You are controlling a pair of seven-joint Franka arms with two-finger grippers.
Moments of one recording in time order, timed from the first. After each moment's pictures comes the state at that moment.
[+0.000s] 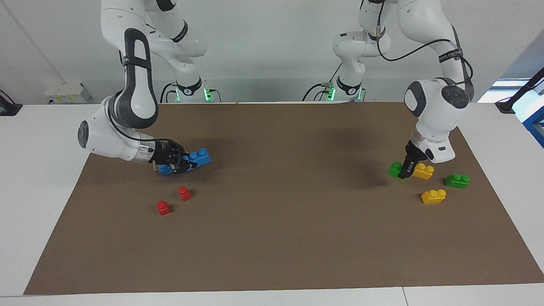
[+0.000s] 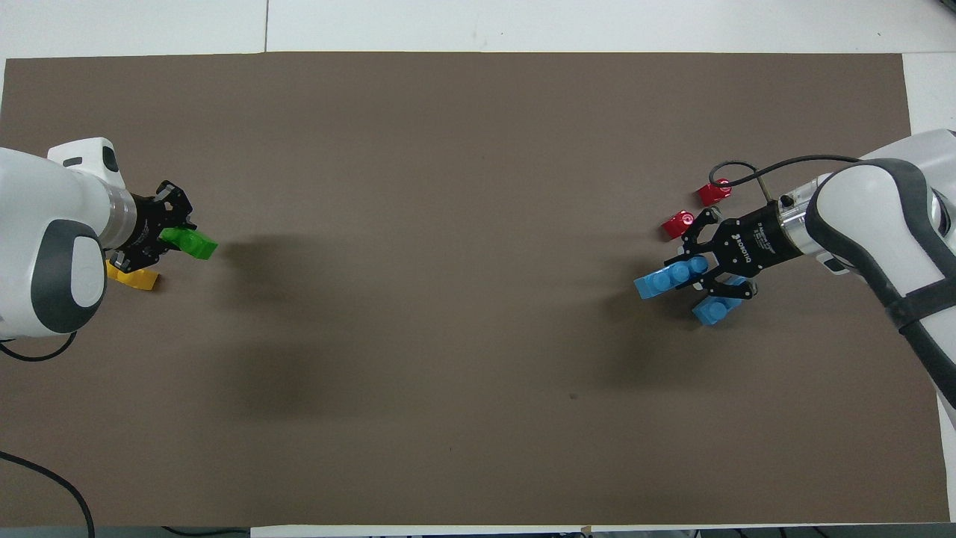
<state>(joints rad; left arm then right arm) -0.03 0.16 0.03 -2.03 0.00 2.27 -0.93 -0.10 0.26 0.03 -1.94 0.62 1.80 0.84</state>
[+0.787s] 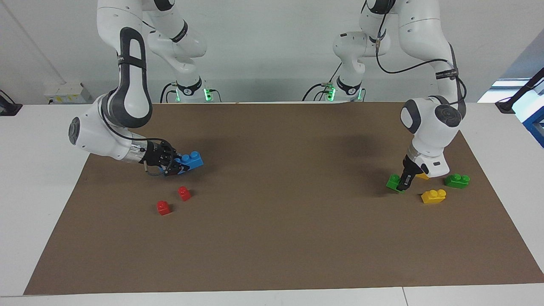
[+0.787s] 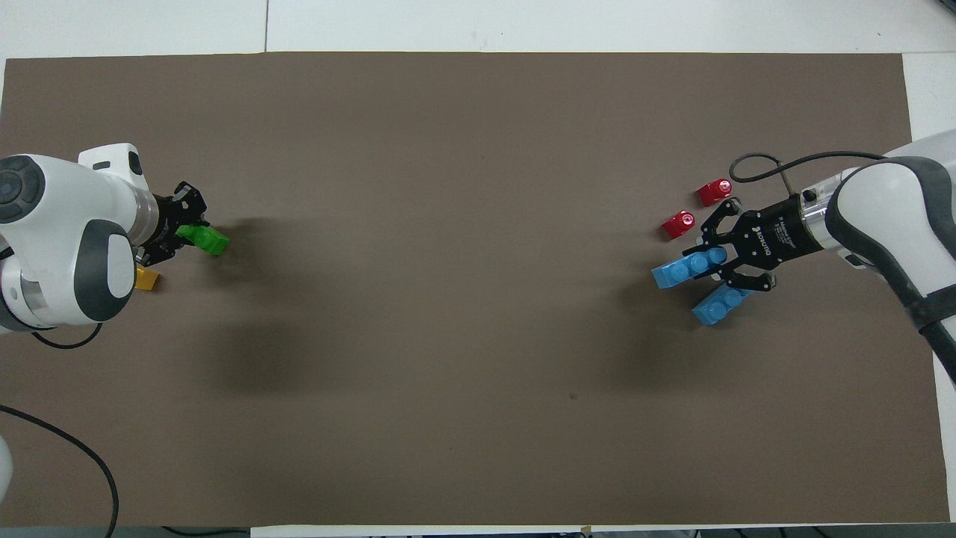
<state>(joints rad) -0.03 0.27 0.03 -2.03 0.00 2.39 -0.90 -0.13 0.25 0.03 -1.93 0.59 1.84 0.81</state>
